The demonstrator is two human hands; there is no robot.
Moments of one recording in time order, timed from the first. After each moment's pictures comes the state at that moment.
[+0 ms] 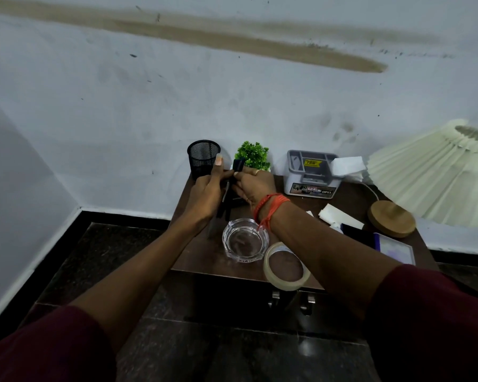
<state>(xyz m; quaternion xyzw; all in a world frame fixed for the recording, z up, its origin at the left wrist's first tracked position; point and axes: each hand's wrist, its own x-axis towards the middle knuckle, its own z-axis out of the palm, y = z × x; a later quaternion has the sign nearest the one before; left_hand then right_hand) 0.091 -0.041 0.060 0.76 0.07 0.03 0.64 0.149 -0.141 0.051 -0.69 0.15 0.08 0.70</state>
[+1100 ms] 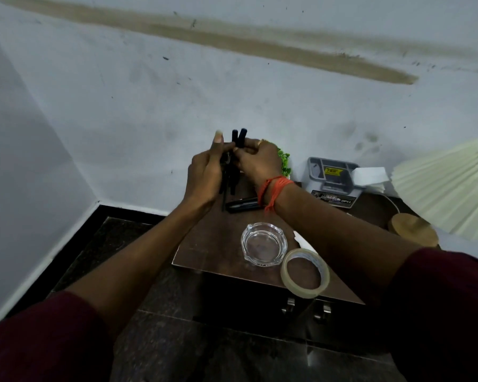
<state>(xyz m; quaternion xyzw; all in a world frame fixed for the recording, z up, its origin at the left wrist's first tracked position) 0.088 -0.007 0.100 0.73 0.03 0.17 0.66 0.153 -0.098 0.099 -0.77 0.01 -0.03 0.64</state>
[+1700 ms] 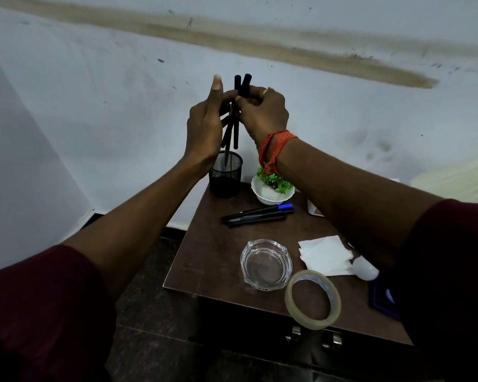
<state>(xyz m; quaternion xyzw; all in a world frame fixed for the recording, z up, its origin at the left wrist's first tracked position) 0.170 -0.003 0.146 0.67 -0.04 0.25 0.70 0.209 -0.090 0.167 -0.76 -0.04 -0.13 0.63</state>
